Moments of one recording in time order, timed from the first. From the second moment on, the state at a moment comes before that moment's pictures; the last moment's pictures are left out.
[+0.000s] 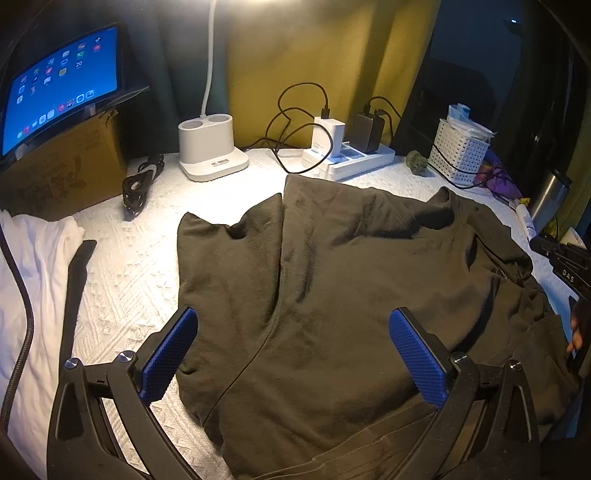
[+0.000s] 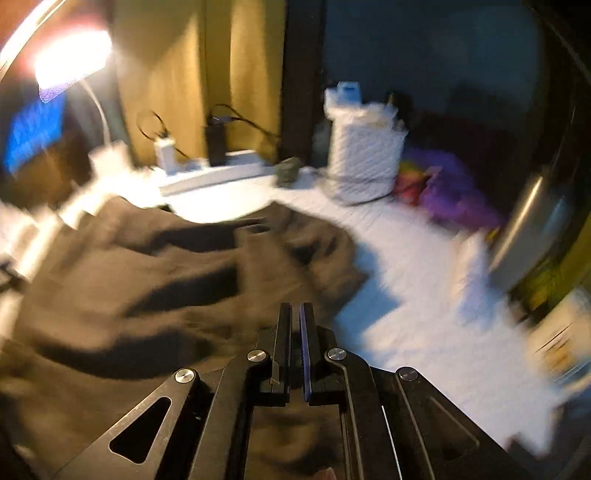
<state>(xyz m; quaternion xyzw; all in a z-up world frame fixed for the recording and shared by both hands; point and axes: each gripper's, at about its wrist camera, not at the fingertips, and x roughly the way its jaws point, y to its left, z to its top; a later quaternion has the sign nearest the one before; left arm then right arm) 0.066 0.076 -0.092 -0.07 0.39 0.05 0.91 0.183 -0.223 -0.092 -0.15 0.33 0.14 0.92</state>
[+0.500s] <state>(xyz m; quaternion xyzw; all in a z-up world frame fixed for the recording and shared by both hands) 0.104 0.046 -0.070 -0.06 0.39 -0.02 0.92 0.225 -0.287 -0.097 -0.08 0.37 0.11 0.92</state>
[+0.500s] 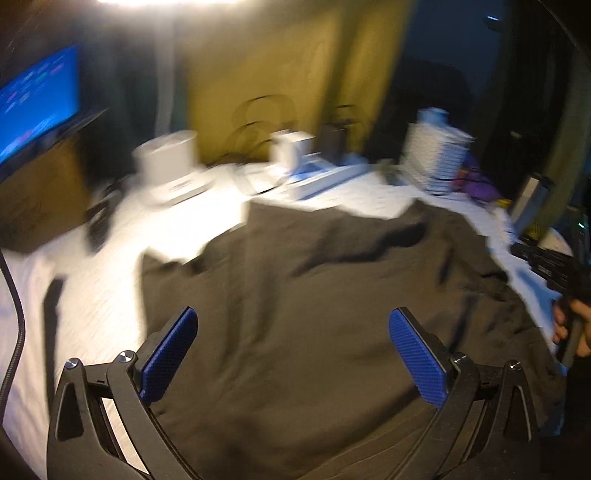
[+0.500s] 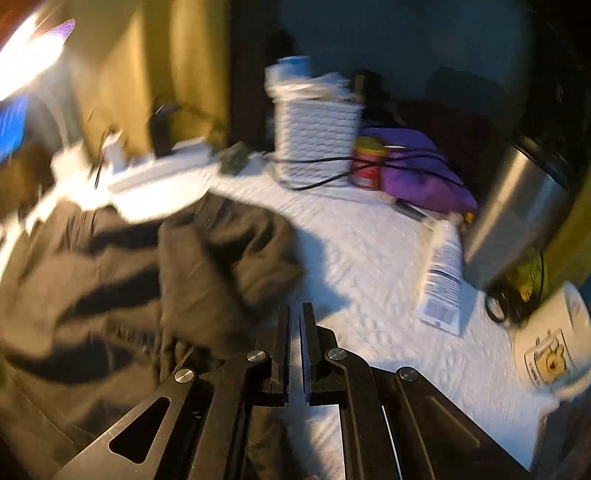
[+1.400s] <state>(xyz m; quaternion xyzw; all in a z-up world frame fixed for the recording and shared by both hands) 0.223 -0.162 -0.114 -0.04 0.48 -0.19 0.86 0.221 -0.344 -0.129 -0.02 0.39 0.15 0.91</state>
